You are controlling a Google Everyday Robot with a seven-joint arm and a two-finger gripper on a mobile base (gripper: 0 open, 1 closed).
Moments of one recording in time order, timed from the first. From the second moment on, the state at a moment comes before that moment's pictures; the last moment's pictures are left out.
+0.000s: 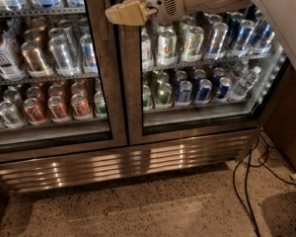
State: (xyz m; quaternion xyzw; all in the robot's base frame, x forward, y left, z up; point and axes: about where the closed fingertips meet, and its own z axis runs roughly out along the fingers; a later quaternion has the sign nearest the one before) arm 0.597 0.064 1.039 -0.57 0.57 0.39 0.44
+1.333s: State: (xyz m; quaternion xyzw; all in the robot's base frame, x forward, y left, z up) arm 0.617 0.046 1.040 -0.57 0.57 0.39 0.44
